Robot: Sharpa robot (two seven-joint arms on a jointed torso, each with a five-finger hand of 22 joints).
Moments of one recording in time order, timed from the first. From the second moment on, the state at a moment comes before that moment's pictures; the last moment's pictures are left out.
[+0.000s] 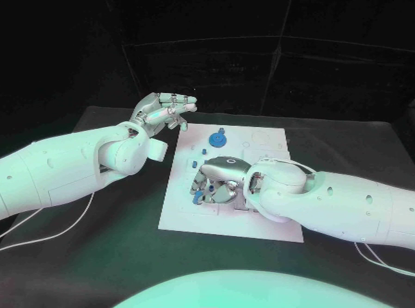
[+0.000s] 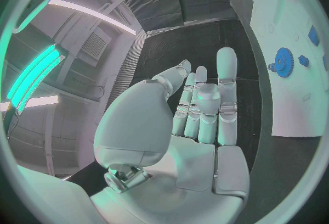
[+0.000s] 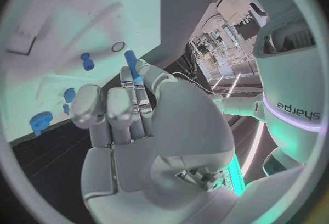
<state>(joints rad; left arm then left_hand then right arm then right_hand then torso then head) 1.19 -0.79 -0.07 1.38 -0.04 -0.21 0.47 1.30 -0.08 0.42 -0.09 0.05 1.03 0.17 0.14 0.07 1.13 0.09 0.25 0.09 1.32 0.01 1.20 0.79 0.17 1.25 0.11 0.69 0.66 1.08 -0.58 -0.07 1.60 -1.56 -0.17 -0.02 1.40 -0.06 0.41 -0.04 0.11 1.10 0.14 0.09 0.07 1.21 0.07 0.15 0.07 1.47 -0.01 1.21 0.86 0.10 1.28 0.10 1.35 1.08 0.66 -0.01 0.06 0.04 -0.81</state>
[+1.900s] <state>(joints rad) 1.19 -0.79 -0.07 1.38 -0.04 -0.21 0.47 1.30 -0.08 0.42 -0.10 0.05 1.03 0.17 0.14 0.07 1.13 0.09 0.26 0.09 1.32 0.01 1.20 0.78 0.17 1.25 0.11 0.69 0.66 1.08 -0.59 -0.08 1.63 -1.66 -0.21 -0.10 1.34 -0.14 0.16 0.01 0.13 0.87 0.18 0.06 0.07 0.94 0.12 0.11 0.07 1.41 0.04 1.13 0.68 0.13 1.14 0.14 1.24 0.86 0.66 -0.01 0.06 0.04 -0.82</state>
